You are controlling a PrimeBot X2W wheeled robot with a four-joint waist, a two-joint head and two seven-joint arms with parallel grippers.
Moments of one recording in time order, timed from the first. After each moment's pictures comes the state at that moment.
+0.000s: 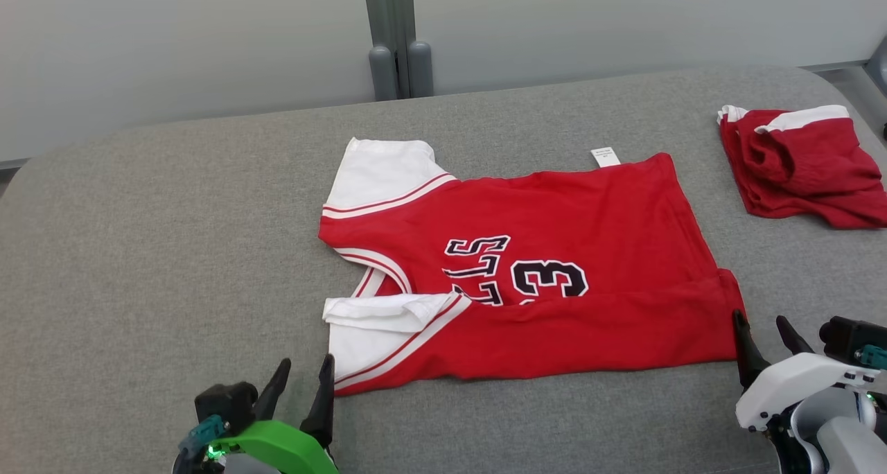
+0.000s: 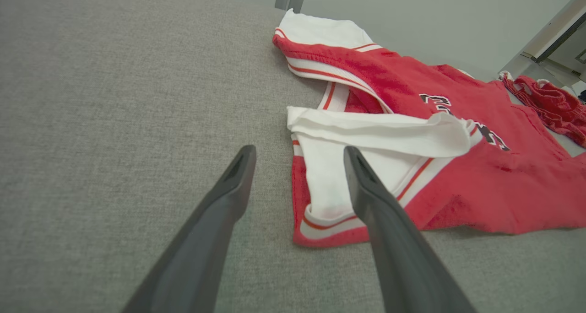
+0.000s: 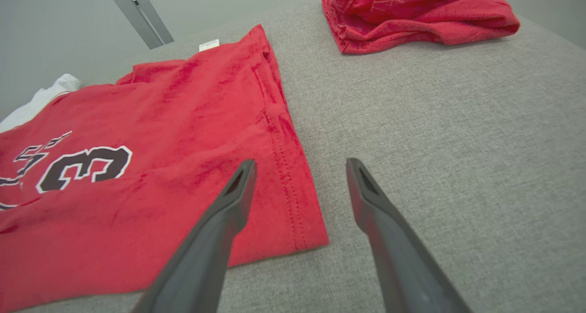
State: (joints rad) left arm -0.18 0.09 -0.31 0.64 -0.54 -0.13 -0.26; right arm -0.23 -0.28 0.10 0.68 0.56 0.13 -0.20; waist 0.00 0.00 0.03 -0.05
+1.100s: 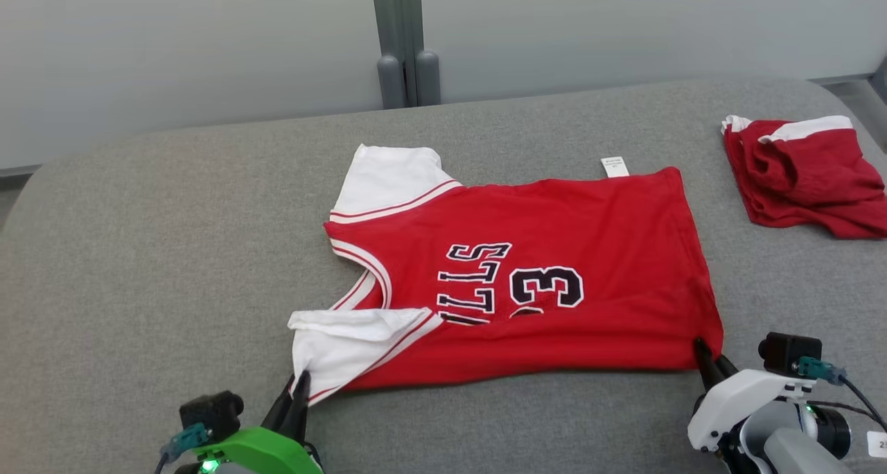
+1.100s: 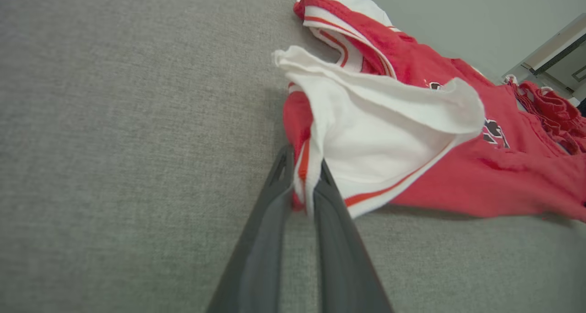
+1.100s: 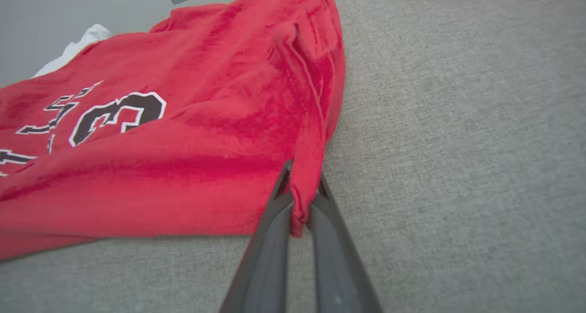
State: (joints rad) left arm -0.21 0.13 -0.40 0.74 -0.73 -0.13 -0.26; right arm -0.32 -0.24 0.31 0.89 0.65 0.13 -0.26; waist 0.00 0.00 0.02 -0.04
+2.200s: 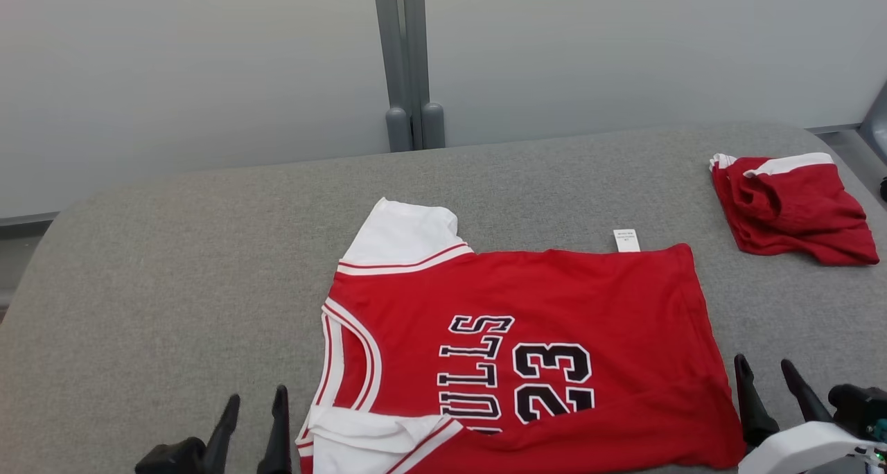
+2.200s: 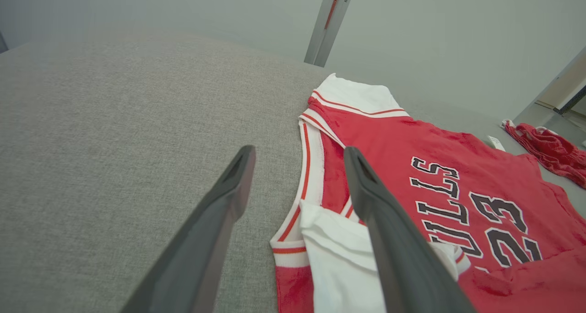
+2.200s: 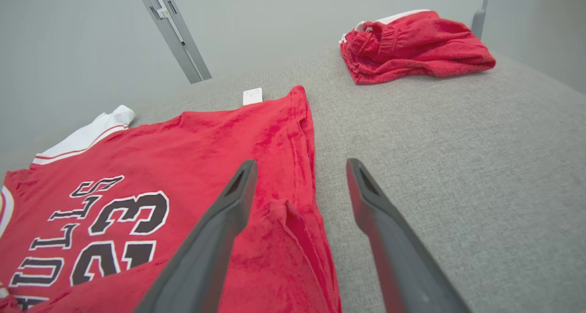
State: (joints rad) left arm 0.08 0.13 -0.22 0.35 -0.53 -0.04 -0.26; right arm 0.03 -0.24 0.04 0.45 0.48 0.13 -0.26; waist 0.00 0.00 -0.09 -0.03
